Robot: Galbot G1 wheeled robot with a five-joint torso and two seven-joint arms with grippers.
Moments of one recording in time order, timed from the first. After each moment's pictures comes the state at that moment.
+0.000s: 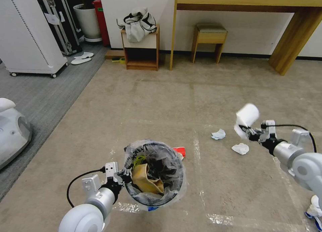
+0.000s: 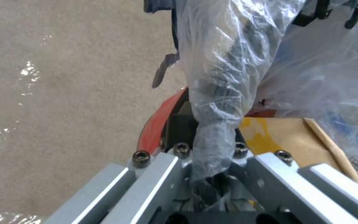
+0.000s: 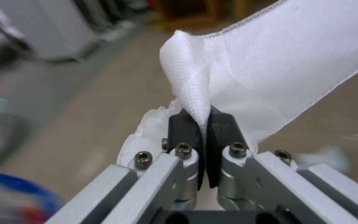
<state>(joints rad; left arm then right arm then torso) 1.59 -1.28 -0.45 -2.29 -0.75 0.59 -0.29 -1.31 0.68 0.70 2.00 1.24 -0.42 -0.09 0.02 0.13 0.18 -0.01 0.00</state>
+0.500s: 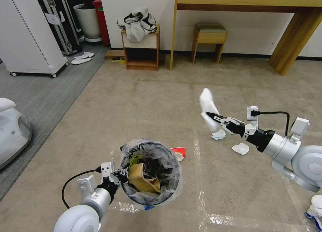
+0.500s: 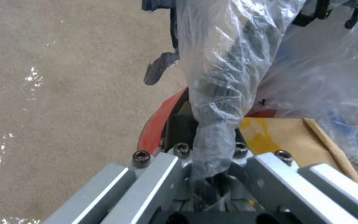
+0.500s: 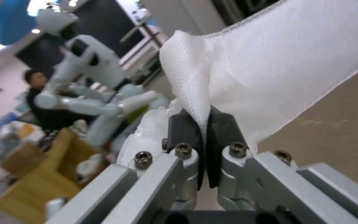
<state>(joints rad) 1.59 -1.28 -0.46 -2.29 -0.74 0.59 -0.28 -1.32 0.65 0.68 2.25 1.61 -0.49 -0.20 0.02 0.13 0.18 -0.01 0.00</state>
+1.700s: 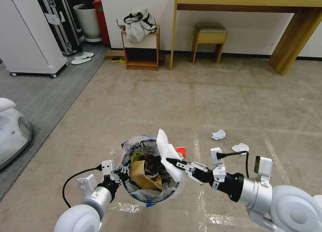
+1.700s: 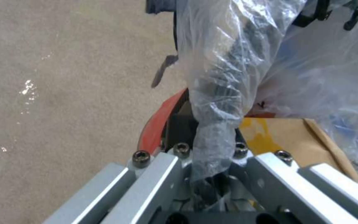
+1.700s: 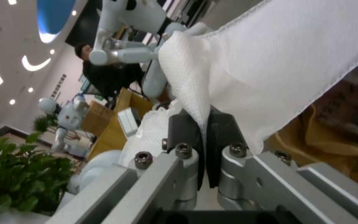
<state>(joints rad) 1.59 -1.29 -0.47 -2.30 -0.72 0.57 -0.25 -1.50 0.74 0.43 2.41 1.55 -0.52 -0.15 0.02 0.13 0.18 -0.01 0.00</state>
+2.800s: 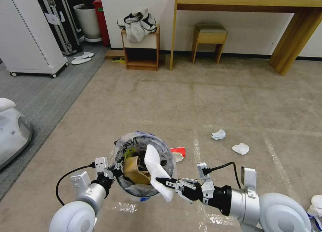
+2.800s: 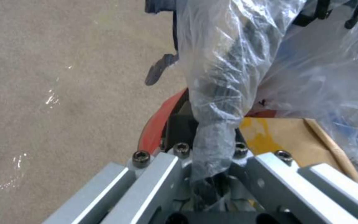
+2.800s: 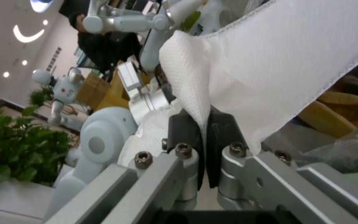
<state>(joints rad) 1.57 -1.31 -0.52 -2.27 -0.71 0.56 -0.24 -1.50 0.69 0.35 2.42 1.47 -0.53 -0.17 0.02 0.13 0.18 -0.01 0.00</state>
